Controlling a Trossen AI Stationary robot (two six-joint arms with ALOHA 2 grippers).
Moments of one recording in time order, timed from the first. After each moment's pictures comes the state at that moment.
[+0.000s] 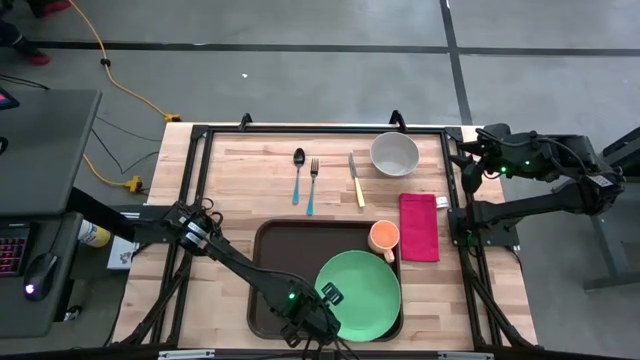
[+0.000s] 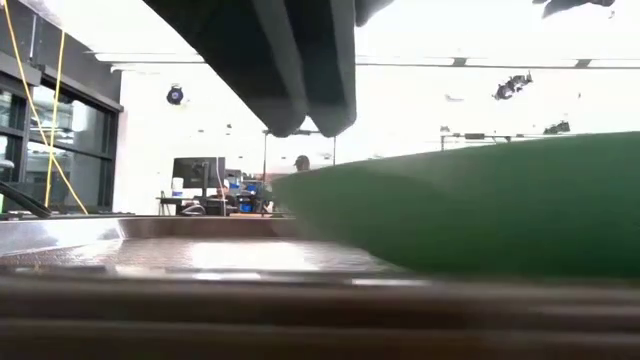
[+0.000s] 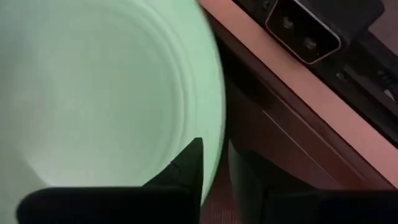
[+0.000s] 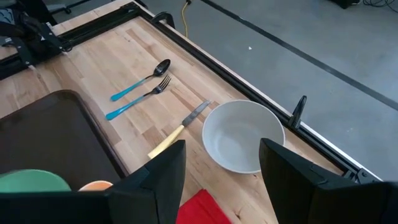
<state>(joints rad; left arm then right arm) -0.58 2.23 1.91 -0.84 -0.11 0.27 -0.05 0.72 1.33 -1.32 0.49 0.49</state>
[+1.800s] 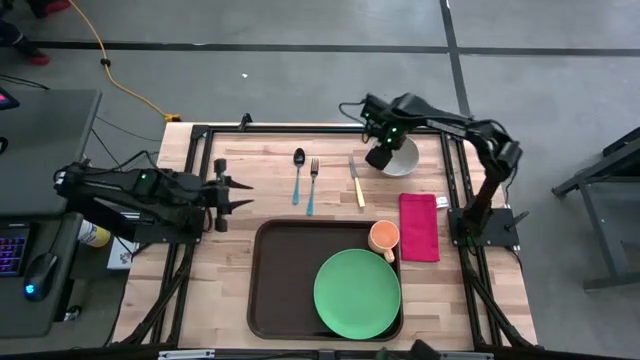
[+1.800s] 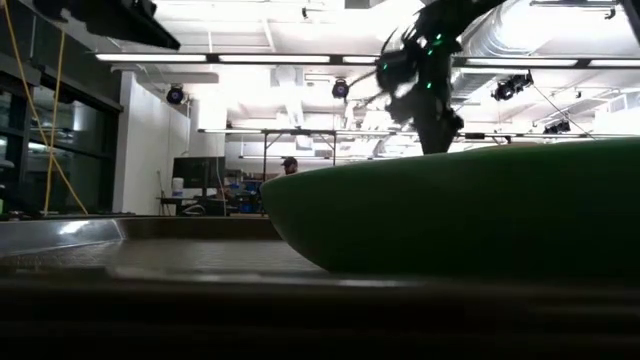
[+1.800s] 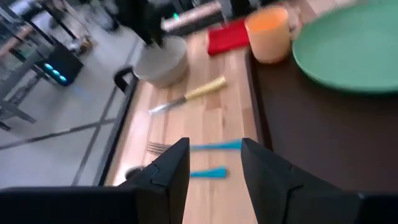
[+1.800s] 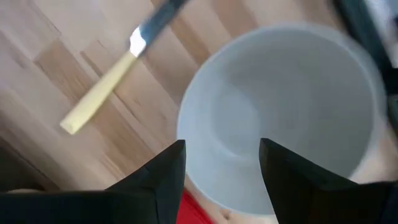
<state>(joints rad) -0.17 0.57 0.68 -0.53 -0.40 0.27 -0.62 1.77 1.49 -1.19 0.02 0.04</state>
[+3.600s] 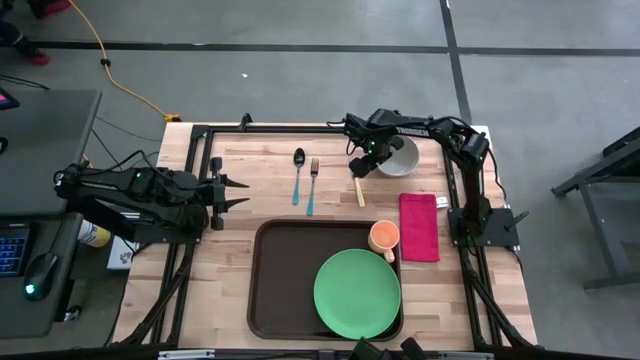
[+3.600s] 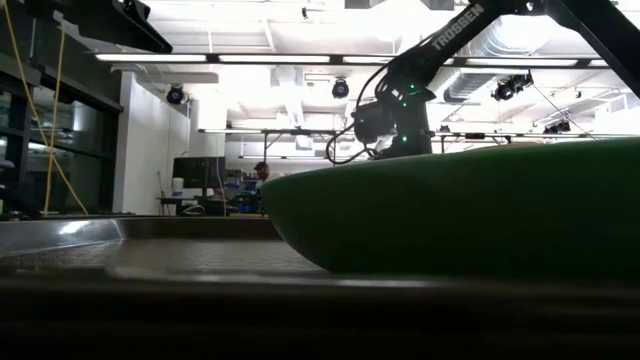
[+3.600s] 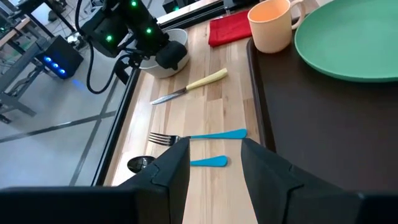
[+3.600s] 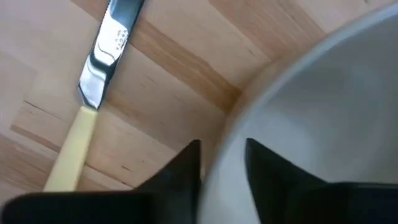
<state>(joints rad) -0.17 0.53 0.68 -0.61 -0.40 0.26 -0.60 2.02 1.49 -1.09 0.06 0.32</state>
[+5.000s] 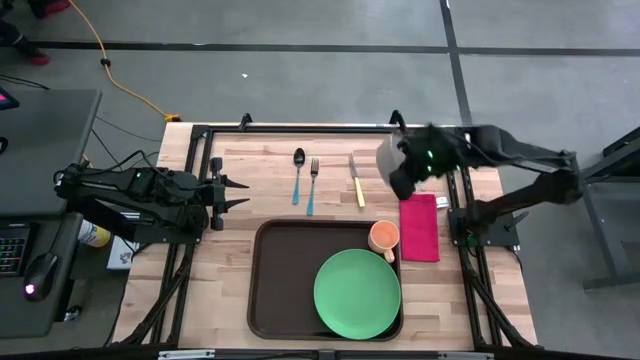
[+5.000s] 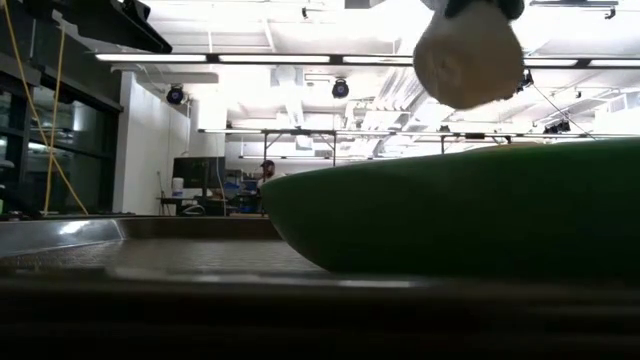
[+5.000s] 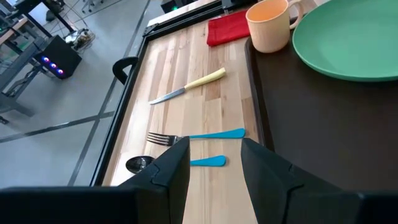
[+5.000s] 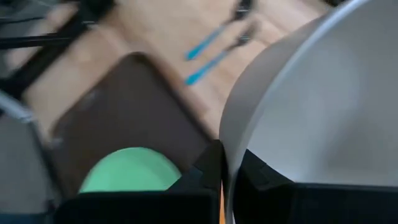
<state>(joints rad) -0.17 0.53 0.68 -0.61 -0.39 0.26 -0.08 1.22 1.49 -1.14 0.08 0.68</state>
